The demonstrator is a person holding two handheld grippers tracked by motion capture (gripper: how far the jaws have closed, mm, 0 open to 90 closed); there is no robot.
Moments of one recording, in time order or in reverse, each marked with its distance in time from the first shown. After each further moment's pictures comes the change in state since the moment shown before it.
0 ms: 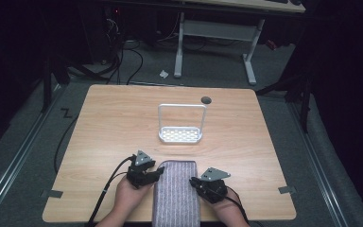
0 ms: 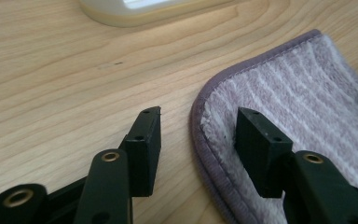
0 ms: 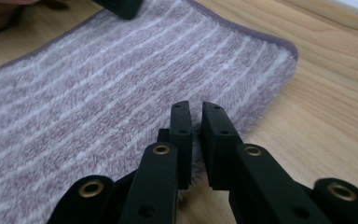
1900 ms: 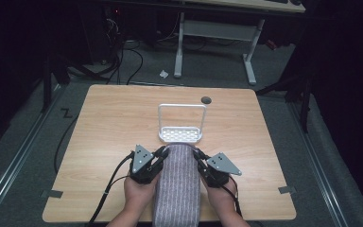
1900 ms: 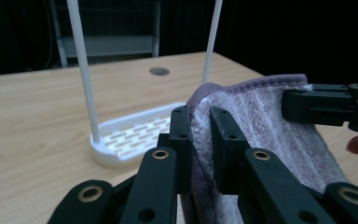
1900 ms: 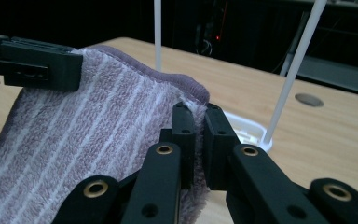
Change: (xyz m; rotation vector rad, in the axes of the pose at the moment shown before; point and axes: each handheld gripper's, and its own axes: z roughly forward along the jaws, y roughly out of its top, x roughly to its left) left arm -0.044 0.043 -0.052 -0.422 0.055 0.043; right arm -0.001 0.053 -0.026 -0.427 -0.269 0.060
